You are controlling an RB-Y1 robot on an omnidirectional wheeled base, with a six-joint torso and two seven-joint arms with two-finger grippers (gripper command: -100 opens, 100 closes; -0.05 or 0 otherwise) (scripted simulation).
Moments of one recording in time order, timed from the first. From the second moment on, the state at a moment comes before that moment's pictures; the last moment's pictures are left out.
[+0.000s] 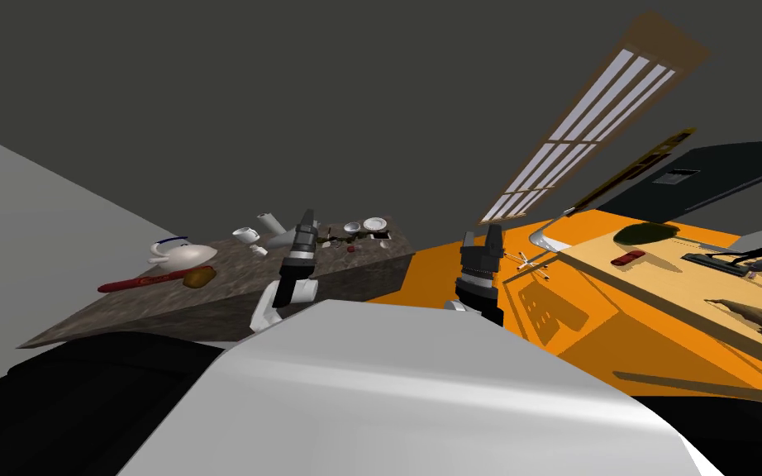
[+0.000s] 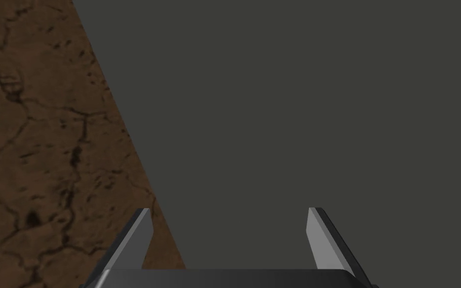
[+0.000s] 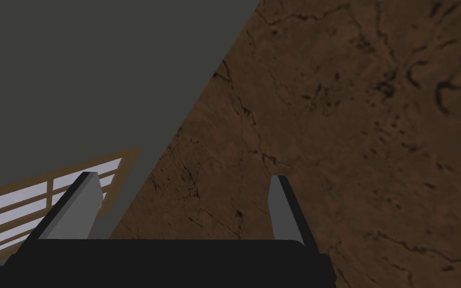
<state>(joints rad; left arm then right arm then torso) 0.40 0.18 0.15 -2.28 -0.12 -0.24 -0.12 0.54 -0.01 0.04 -2.26 -0.07 -0.56 0.16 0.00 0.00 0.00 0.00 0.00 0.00</state>
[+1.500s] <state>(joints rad) 0.32 0.29 0.36 -2.20 -0.10 0.14 -0.09 0.54 -0.01 0.04 -2.26 -0.07 -0.56 0.16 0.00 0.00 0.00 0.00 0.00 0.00</state>
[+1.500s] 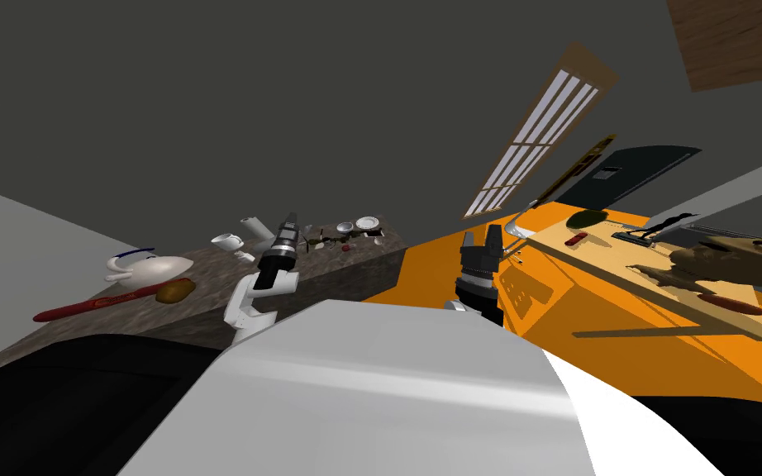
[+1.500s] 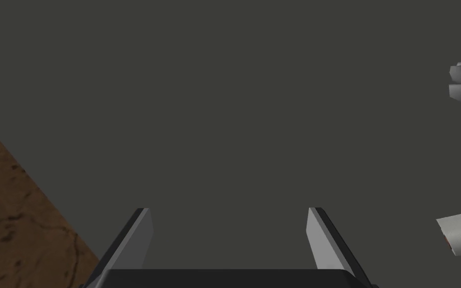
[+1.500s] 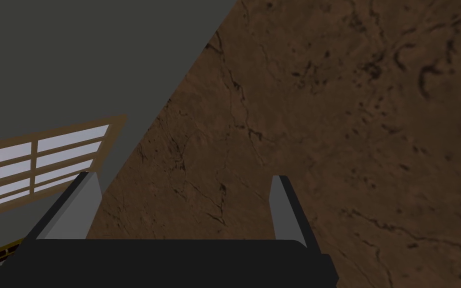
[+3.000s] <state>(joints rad) 0.26 0.35 0.56 -2.10 -0.06 0.53 -0.08 0.54 -0.01 0.04 -2.26 -0.07 -0.56 0.16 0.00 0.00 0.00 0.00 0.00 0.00</state>
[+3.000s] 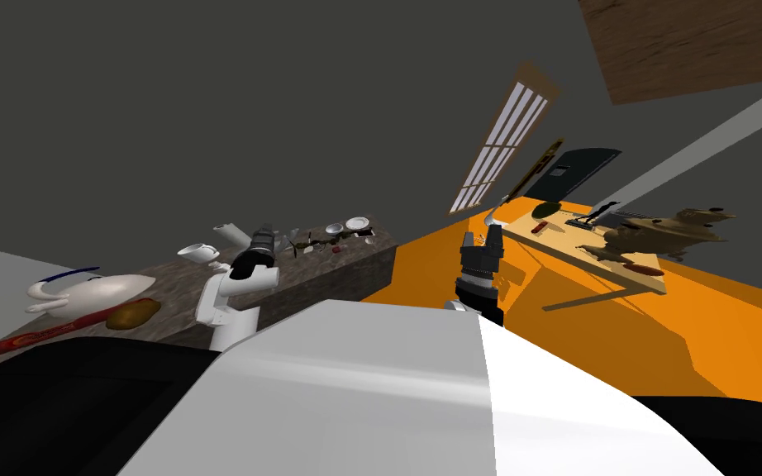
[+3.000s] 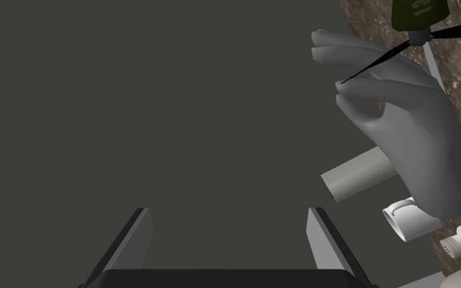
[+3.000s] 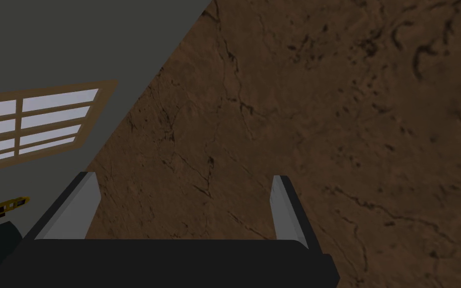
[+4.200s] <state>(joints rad) 0.21 0.37 0.69 -2.04 -0.02 0.84 -0.08 0.54 -0.01 0.04 -2.26 -0.07 -0.56 0.16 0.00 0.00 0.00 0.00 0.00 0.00</state>
